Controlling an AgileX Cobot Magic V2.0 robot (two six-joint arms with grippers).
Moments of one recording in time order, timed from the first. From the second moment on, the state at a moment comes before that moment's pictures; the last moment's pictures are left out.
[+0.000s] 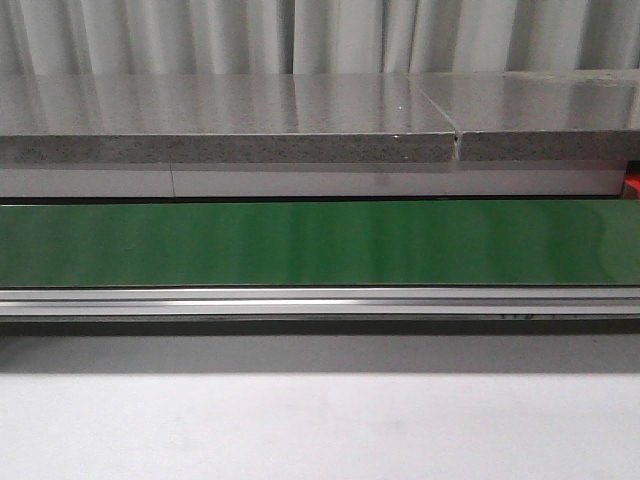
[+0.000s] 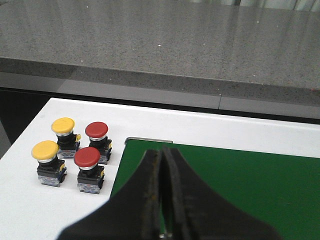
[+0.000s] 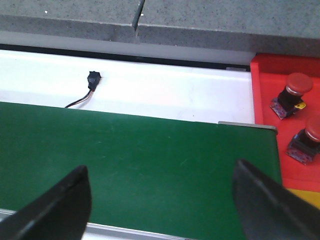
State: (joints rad) left arm 0.01 0.51 -0.51 0.10 0.34 -0.18; right arm -0.13 0.85 -0.75 0.42 0.54 -0.42
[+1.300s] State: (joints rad) left arm 0.01 0.51 -0.51 0.10 0.34 -0.18; right arm -0.13 0.82 -0.75 0.42 0.58 -0.42
